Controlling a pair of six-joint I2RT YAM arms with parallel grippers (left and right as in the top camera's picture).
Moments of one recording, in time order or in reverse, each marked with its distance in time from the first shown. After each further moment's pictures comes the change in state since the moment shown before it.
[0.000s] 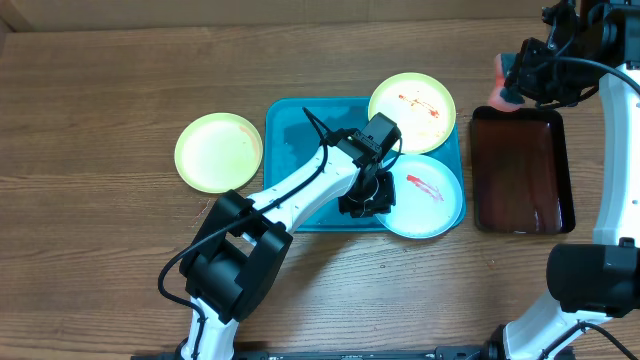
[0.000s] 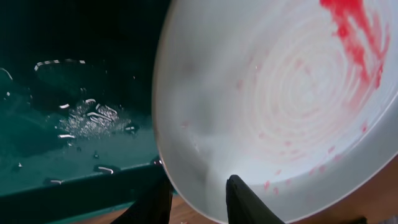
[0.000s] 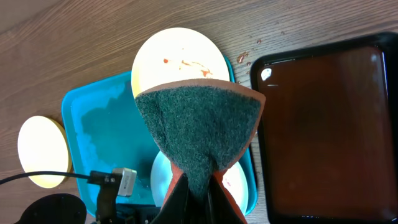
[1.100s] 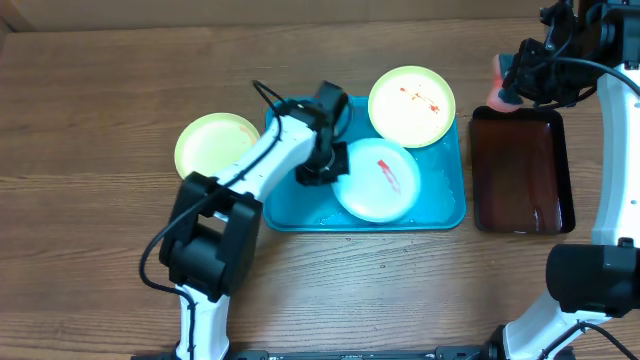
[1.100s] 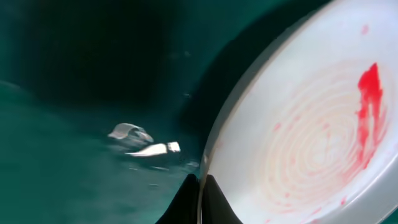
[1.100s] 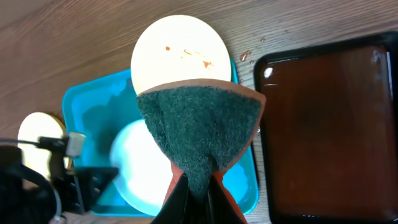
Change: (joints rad) left arm 0.234 0.030 0.067 -0.083 -0.150 0.256; right arm 0.015 0.000 0.000 -0.003 0.000 -0.003
